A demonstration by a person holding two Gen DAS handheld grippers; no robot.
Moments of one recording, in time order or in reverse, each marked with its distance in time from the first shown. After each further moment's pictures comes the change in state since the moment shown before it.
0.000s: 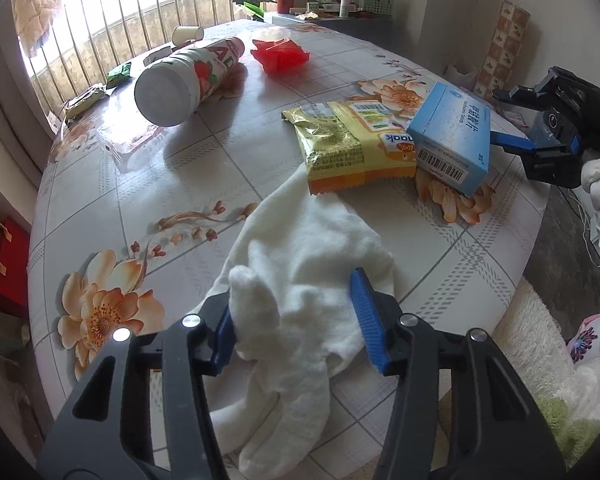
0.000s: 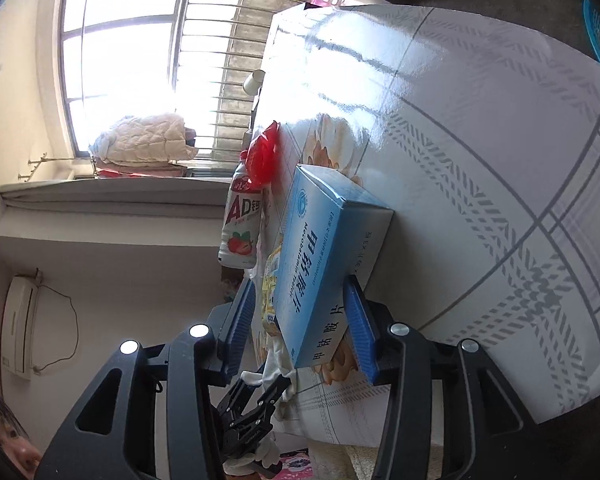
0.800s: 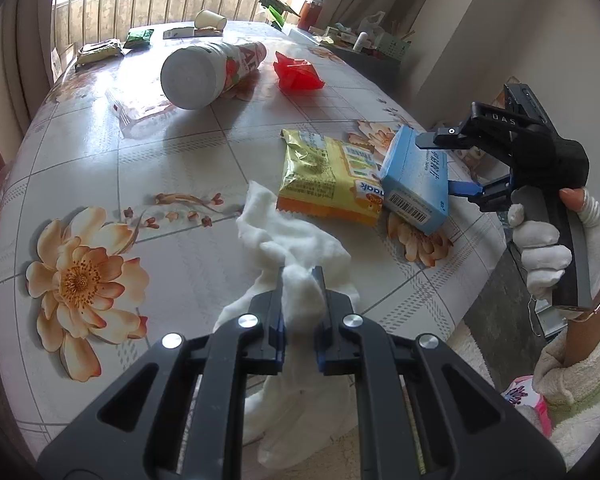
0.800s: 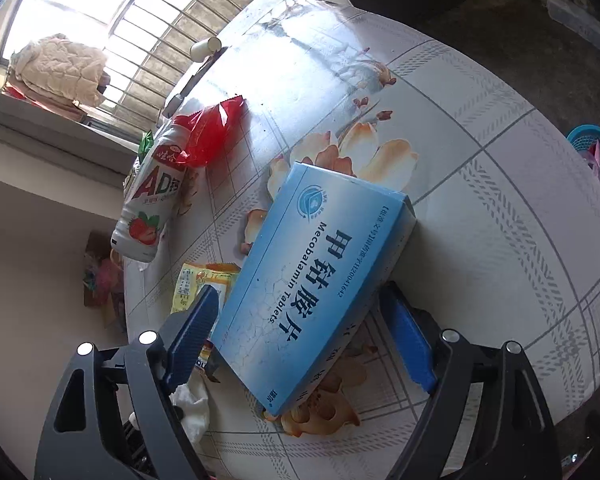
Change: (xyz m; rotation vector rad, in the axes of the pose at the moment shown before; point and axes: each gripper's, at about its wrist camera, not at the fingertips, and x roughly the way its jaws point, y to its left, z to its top) left arm -0.019 0.025 -0.009 -0.259 -0.066 -0.191; right arm 0.074 0.085 0.005 -0.304 -0.007 -0.567
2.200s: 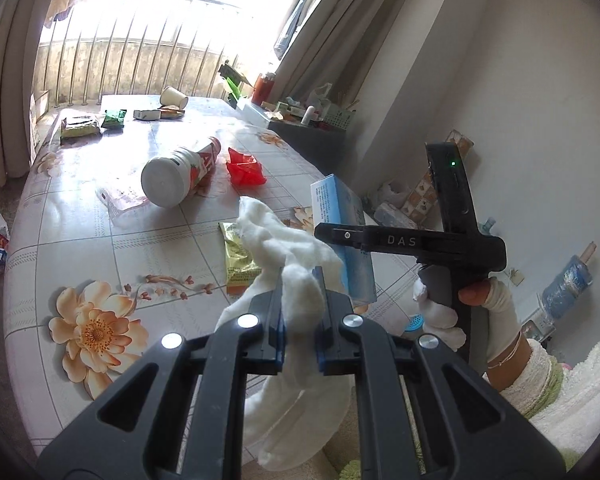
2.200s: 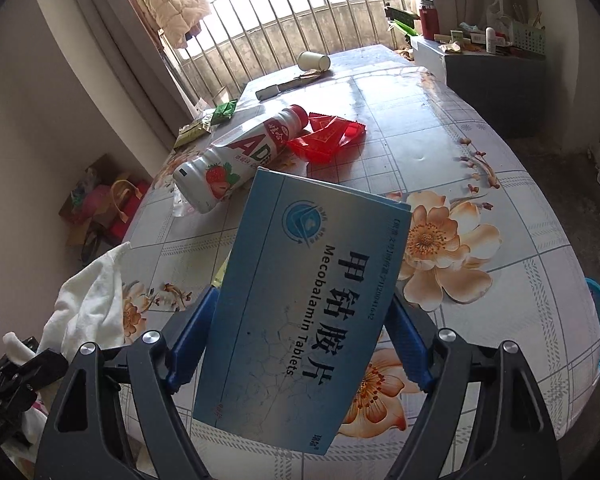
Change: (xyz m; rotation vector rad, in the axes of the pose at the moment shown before) left arm -0.086 -0.011 0.012 0.051 -0.277 -0.186; right arm -0.032 0.082 -0.059 -0.463 -0.159 -0.032
